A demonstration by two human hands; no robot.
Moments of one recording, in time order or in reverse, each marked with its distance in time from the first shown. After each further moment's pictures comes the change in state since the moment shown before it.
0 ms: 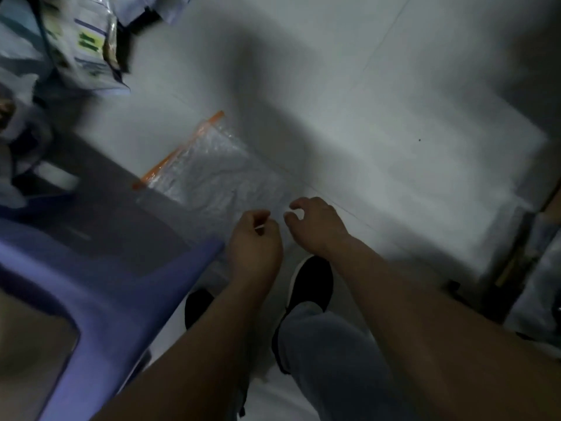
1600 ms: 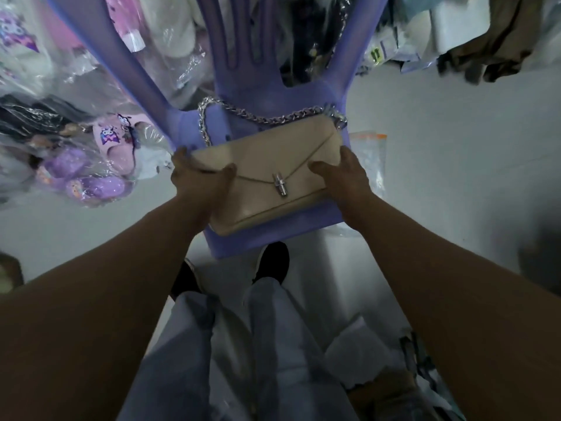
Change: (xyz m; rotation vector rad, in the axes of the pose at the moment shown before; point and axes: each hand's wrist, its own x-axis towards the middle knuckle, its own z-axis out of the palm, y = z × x) left_hand -0.133 -0.157 -0.416 -0.512 0.511 -0.281; right_hand -0.237 -0.301 0.134 0.131 -0.008 -0.168
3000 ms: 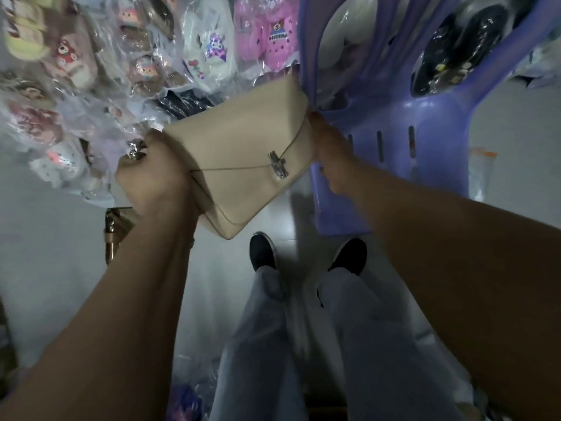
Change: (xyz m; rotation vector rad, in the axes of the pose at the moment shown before) left_hand -0.082 0.043 -0.256 -0.232 0.811 -0.176; right_hand -0.111 -0.118 0.178 0.047 -0.405 -0.109
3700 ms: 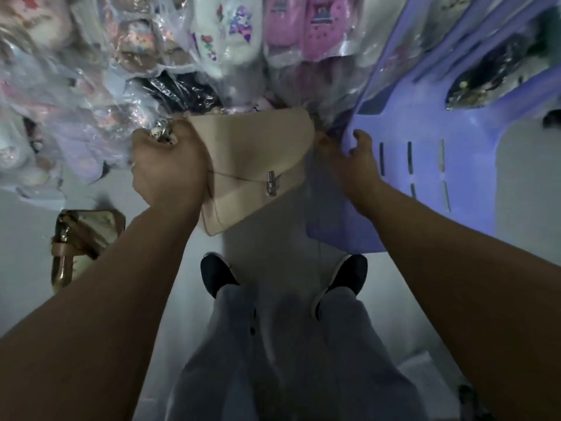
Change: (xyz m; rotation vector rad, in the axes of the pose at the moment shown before) left_hand 0.115 -0.064 0.033 0.189 -0.126 0.223; right_hand 0.030 0.051 0.074 -0.178 0.258 -0.067
